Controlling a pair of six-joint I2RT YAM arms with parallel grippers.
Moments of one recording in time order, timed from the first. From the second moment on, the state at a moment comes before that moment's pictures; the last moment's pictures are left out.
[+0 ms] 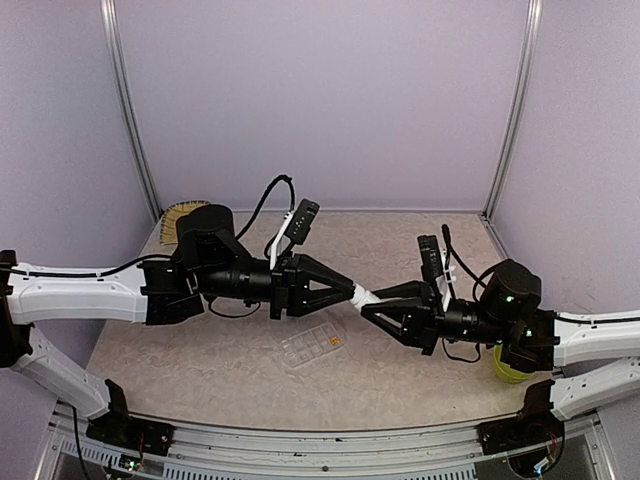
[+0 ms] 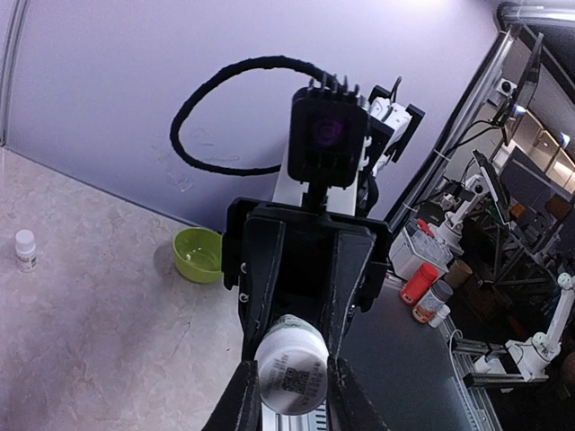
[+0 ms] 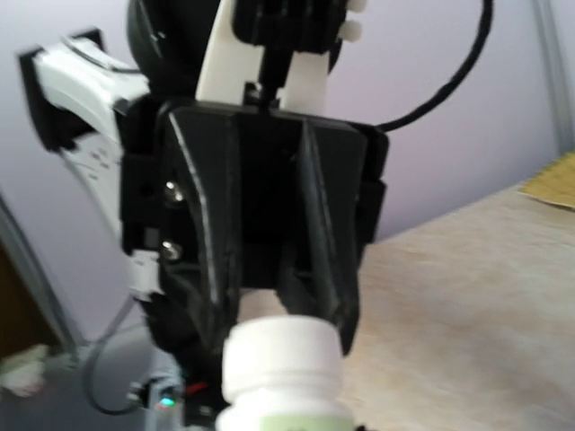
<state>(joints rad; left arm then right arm) -1.05 1.39 0.96 0.39 0.60 -0.42 1.09 1.00 0.51 0.58 -0.27 0.33</state>
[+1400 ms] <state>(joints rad) -1.02 1.47 1.05 0.20 0.52 -0.50 1.09 1.02 0.54 0.42 -0.16 0.21</state>
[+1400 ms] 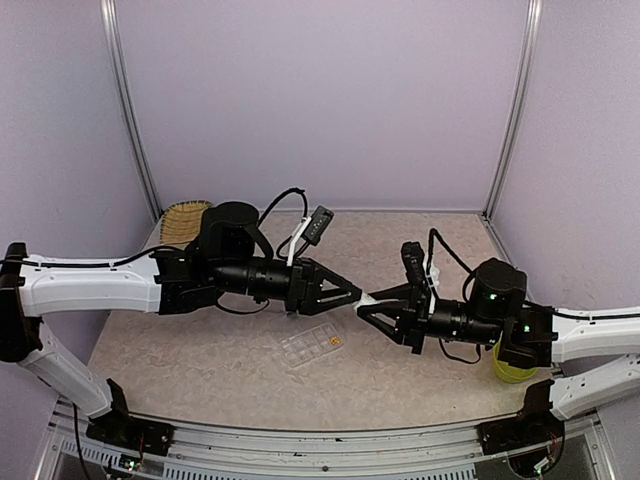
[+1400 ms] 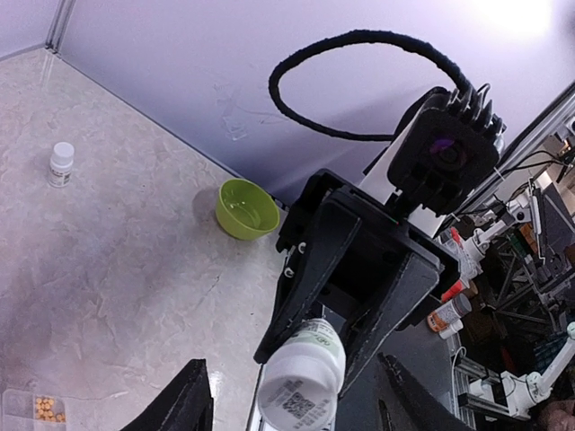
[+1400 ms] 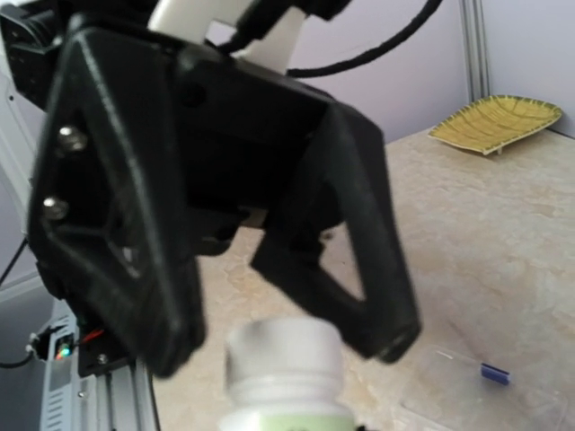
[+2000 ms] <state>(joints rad) -1.03 1.48 1.07 0.17 0.52 -0.48 1.09 1.02 0.54 0.42 -0.15 0.21</state>
